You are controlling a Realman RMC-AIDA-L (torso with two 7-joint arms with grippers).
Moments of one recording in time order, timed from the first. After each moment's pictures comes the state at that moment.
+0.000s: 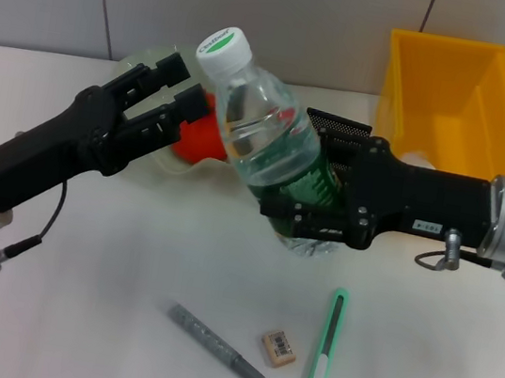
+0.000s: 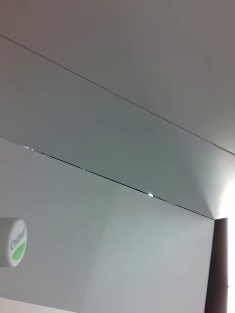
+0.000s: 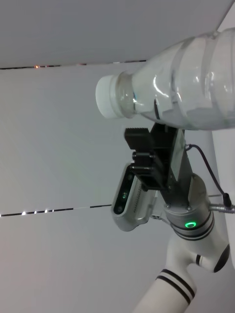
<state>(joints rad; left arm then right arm) -0.52 -2.07 0.68 0.27 1.42 1.80 -1.19 0.65 2.08 -0.92 -0.59 -1.66 -1.61 1.21</state>
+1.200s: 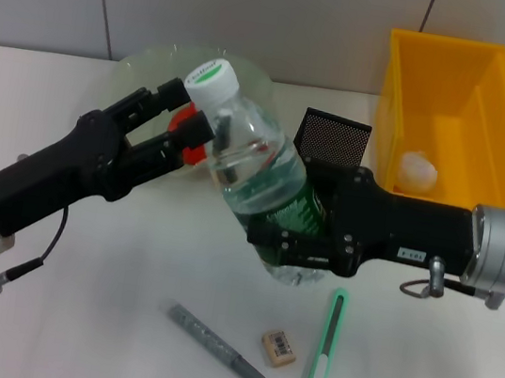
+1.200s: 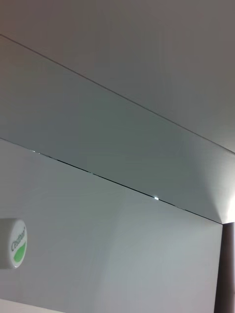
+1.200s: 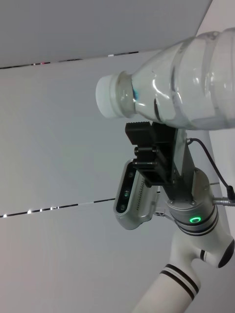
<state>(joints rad) -0.51 -2.07 0.69 0.22 1.42 1.79 -1.13 0.65 2.08 -0.92 -0.48 -1.66 -1.61 1.16</state>
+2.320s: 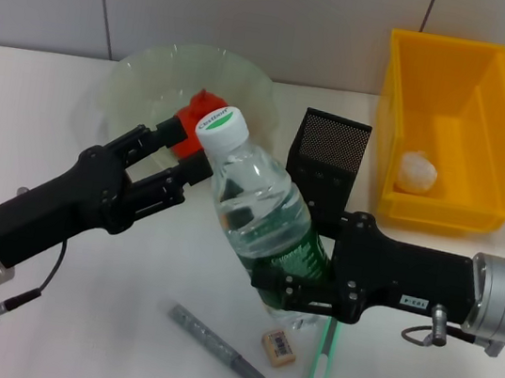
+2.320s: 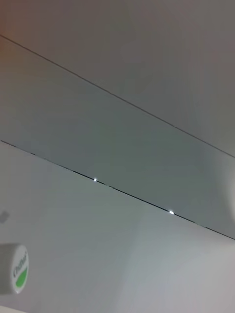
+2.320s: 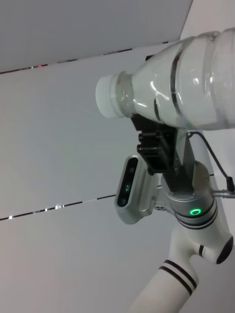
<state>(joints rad) -0.47 -2.07 0.74 0.19 1.42 1.75 -1.09 0.61 2.08 -0.92 -0.39 -1.67 -1.63 1.09</state>
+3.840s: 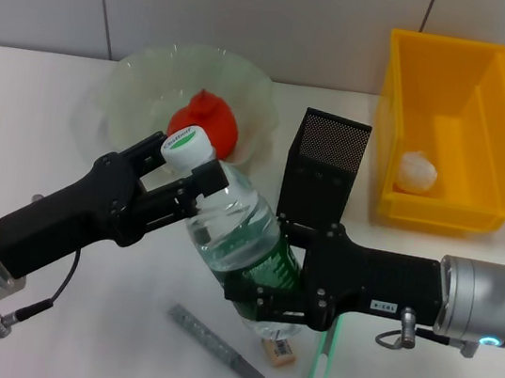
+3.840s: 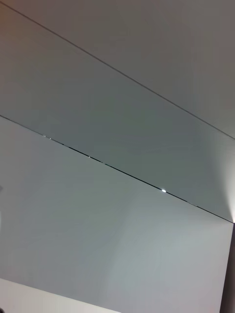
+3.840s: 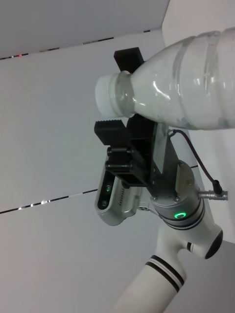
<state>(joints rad) -0.49 -2.08 0.76 0.15 1.42 1.81 -1.09 0.66 2.09 -0.98 -0.32 -1.66 -1.57 1.08</state>
